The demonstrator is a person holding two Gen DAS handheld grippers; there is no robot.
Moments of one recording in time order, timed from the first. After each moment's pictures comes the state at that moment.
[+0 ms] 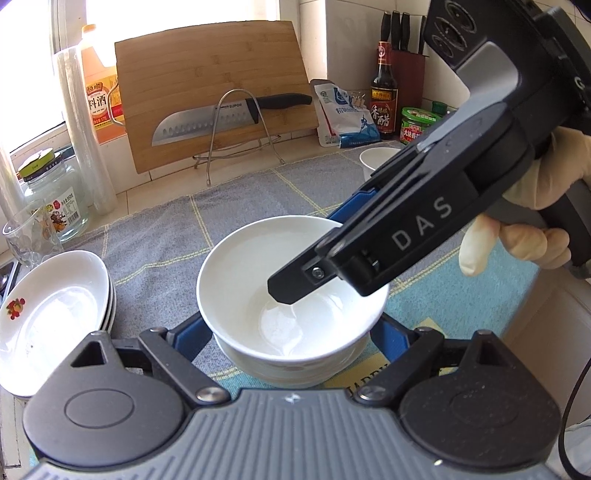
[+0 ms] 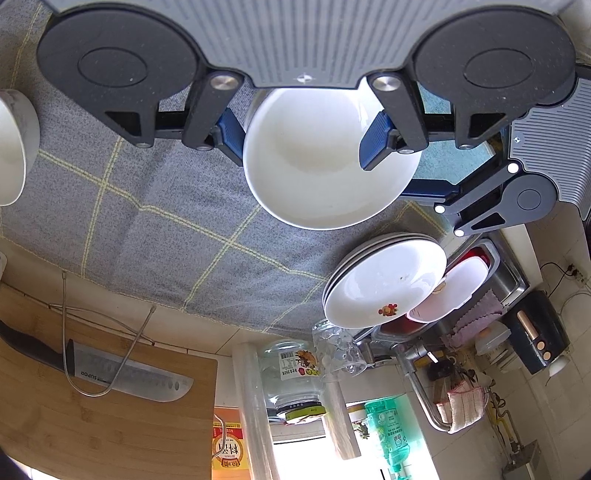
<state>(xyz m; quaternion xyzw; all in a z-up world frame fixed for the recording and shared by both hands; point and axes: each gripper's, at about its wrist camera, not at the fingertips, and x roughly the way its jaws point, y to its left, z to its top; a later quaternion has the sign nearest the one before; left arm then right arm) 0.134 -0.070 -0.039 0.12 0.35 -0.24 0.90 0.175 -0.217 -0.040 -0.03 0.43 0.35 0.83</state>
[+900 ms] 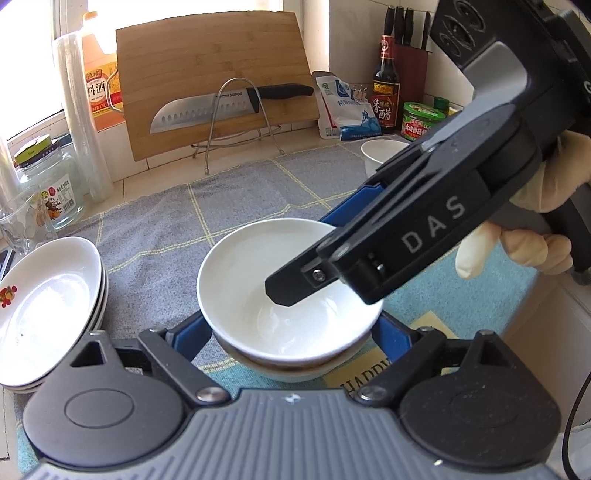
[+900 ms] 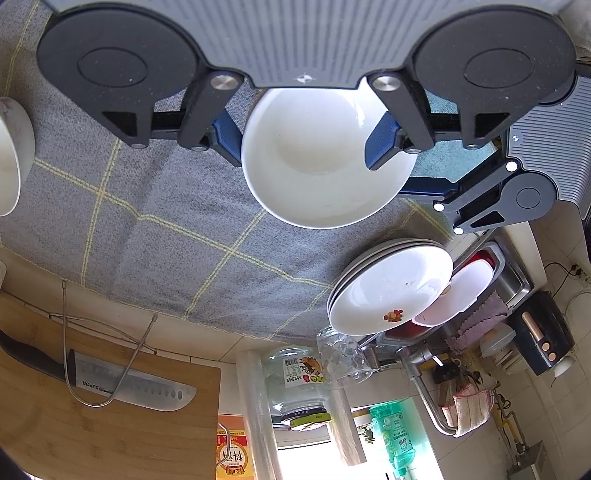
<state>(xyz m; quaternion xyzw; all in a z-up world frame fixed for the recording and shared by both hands) 0.137 -0.069 -0.046 0.11 0.35 -0.24 0.90 0.175 -0.215 -0.048 -0.03 0.43 0.34 0.83</state>
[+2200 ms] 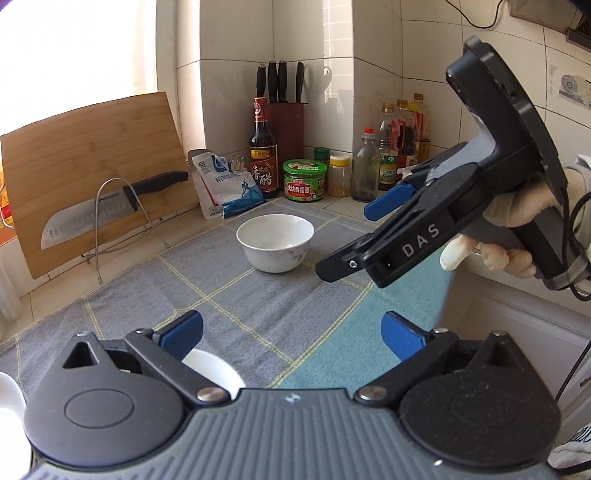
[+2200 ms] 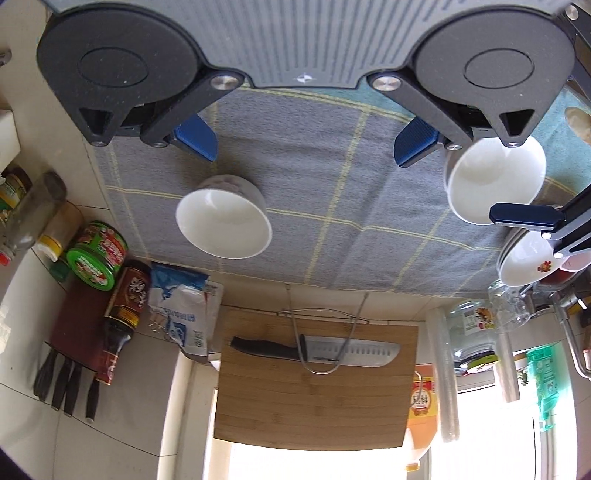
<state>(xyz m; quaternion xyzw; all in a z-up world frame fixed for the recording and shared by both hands) 0.125 -0.133 -0.010 0.13 0.25 -0.41 0.87 0.114 -0.335 -0.019 -0.05 0.38 0.05 0.92</state>
